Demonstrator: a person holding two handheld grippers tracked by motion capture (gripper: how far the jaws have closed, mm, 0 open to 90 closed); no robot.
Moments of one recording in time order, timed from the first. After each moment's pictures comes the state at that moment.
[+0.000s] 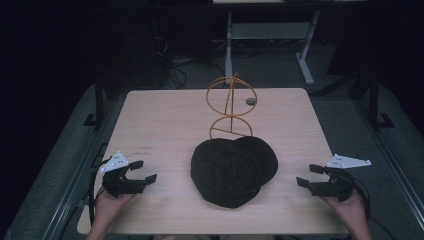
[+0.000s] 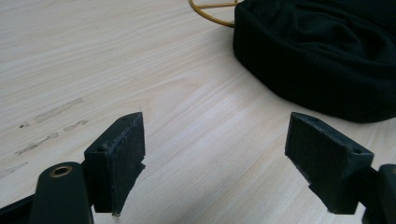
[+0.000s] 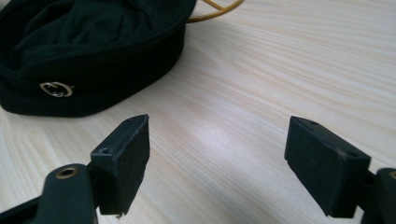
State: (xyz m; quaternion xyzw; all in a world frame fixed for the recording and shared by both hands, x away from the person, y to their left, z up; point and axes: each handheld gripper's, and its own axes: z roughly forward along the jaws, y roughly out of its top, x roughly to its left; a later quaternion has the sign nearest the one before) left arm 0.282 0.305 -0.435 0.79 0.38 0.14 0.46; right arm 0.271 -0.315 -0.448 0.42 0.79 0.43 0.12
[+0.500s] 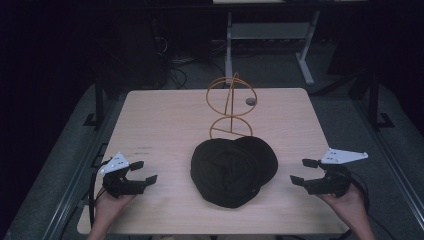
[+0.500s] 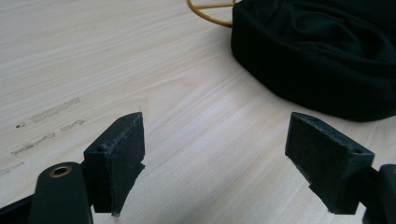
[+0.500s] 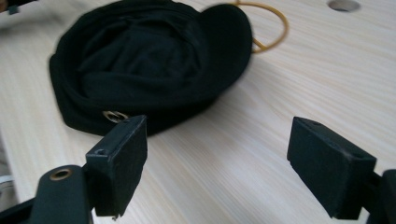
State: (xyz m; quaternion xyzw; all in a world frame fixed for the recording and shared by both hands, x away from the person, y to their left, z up) left arm 0.281 0.305 -0.437 0.79 0.37 0.14 0.46; right arm 0.269 -0.288 -0.407 0.36 0.81 0.45 0.11
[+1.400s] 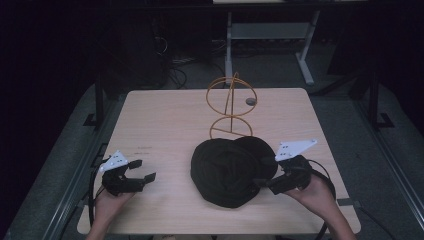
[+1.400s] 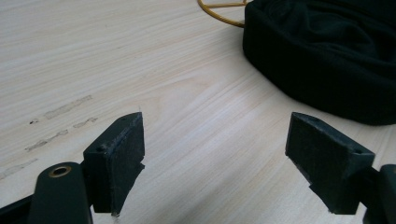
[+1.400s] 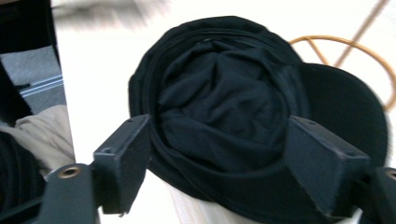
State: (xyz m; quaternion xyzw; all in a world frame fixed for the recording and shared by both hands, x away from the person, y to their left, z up) left arm 0.287 0.309 -0.439 0.79 0.38 0.15 0.45; right arm 0.279 -0.183 -0.367 0.23 0.88 0.42 0.07
